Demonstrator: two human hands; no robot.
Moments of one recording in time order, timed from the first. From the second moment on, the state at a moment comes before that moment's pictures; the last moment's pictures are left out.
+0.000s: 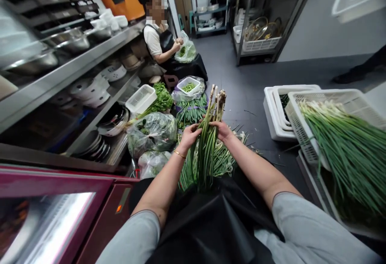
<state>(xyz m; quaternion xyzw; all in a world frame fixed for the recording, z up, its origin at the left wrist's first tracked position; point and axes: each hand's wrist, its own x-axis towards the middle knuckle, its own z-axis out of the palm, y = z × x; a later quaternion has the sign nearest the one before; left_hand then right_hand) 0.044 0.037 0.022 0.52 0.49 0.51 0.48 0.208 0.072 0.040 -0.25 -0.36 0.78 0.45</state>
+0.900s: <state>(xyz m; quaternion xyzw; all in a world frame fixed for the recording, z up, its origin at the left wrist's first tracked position) 0.025 0.048 0.017 0.50 0.54 0.49 0.47 0.185 0.095 0.019 -0.42 -0.56 0.58 0.40</state>
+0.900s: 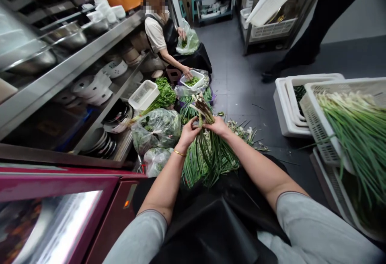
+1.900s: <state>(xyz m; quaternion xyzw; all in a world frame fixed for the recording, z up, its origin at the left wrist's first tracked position) -0.008 0.010 0.001 0.34 0.36 0.37 0.79 0.182 0.084 0.030 -0.34 -0.46 0.67 0.47</state>
